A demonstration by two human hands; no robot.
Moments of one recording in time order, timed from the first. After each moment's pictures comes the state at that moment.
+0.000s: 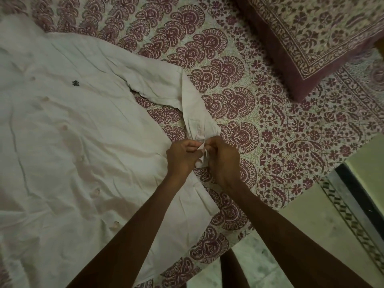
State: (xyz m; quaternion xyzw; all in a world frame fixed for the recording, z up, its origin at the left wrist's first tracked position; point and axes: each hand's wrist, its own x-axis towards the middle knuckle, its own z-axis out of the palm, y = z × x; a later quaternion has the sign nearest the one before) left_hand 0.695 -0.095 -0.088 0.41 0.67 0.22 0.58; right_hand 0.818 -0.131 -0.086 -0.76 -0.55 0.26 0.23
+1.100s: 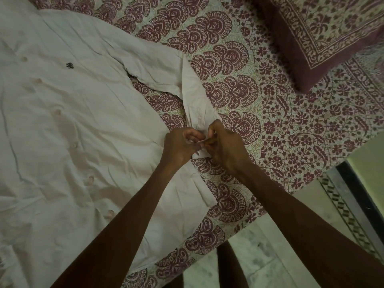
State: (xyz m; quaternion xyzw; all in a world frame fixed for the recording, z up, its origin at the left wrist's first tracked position) left_hand 0.688 -0.092 -0.089 0.52 0.60 0.20 0.58; right_hand 0.842 -0.123 -0.080 -0.65 -0.68 0.29 0.20
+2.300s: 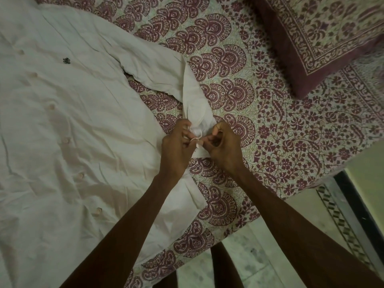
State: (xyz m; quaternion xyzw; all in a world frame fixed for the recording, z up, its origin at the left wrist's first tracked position) left_hand 0.705 -0.112 -0.100 0.61 0.60 0.32 0.40; right_hand 0.853 -0.124 -0.102 -0.68 -0.49 0.42 0.34
